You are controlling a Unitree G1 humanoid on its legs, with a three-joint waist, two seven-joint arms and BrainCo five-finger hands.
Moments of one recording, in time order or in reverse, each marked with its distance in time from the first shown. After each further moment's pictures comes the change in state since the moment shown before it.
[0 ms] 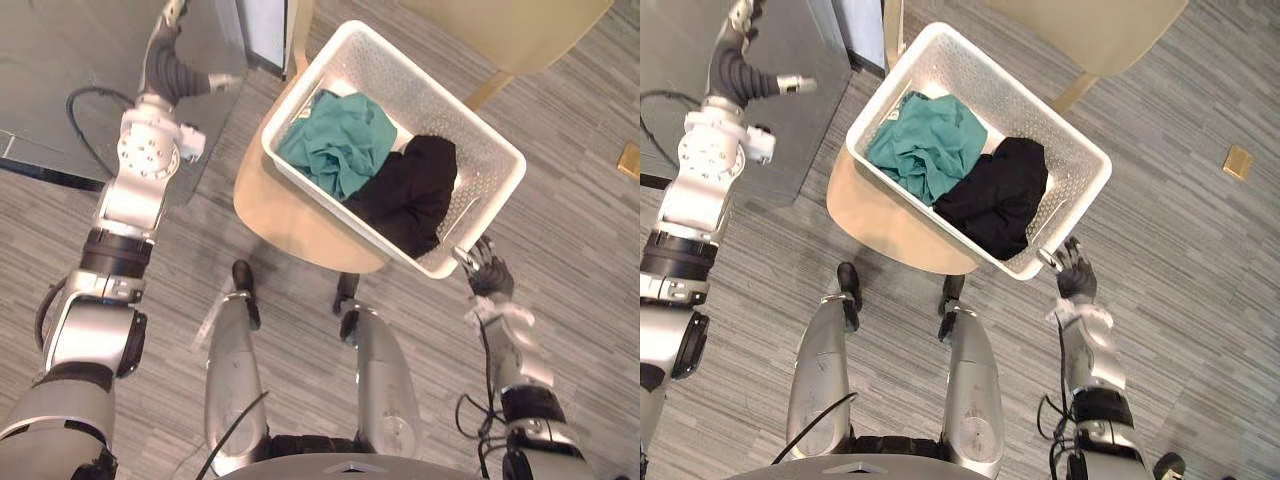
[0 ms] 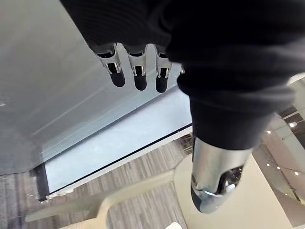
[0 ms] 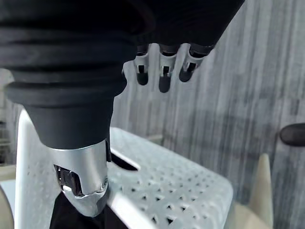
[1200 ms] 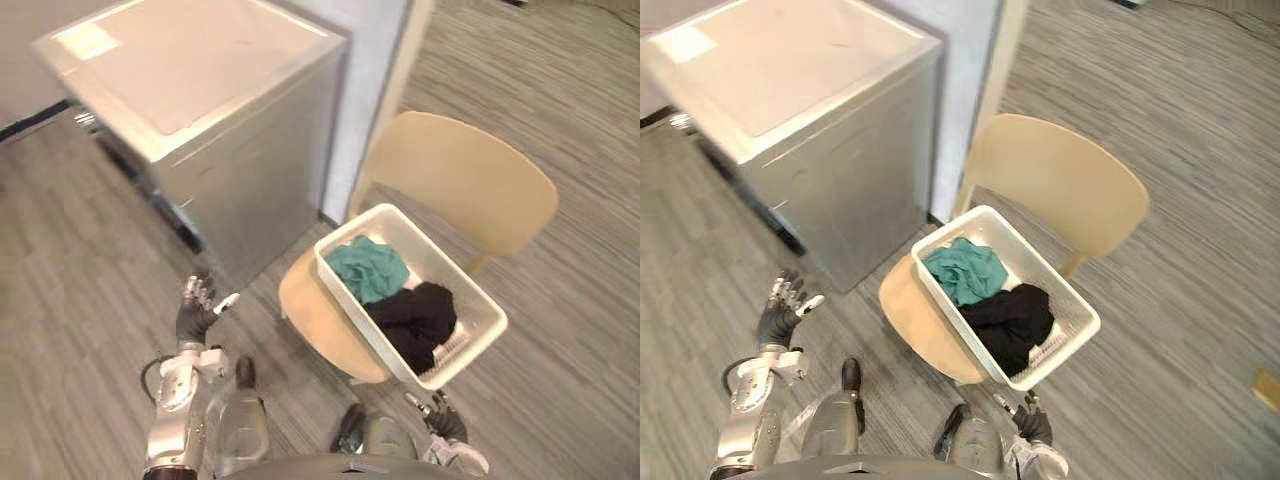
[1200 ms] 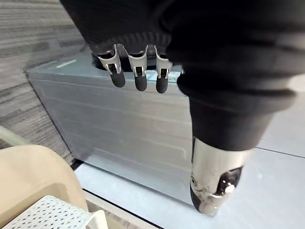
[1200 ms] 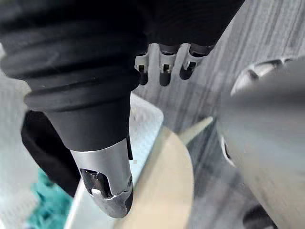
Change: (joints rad) left arm 0.996 -0.511 0.105 -0.205 -0.313 -0.095 -0.106; right arm 0.368 0.336 0.058 0.209 -0.281 -0.020 -0.011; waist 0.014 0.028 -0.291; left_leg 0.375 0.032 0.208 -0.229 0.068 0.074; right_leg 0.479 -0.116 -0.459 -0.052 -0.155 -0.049
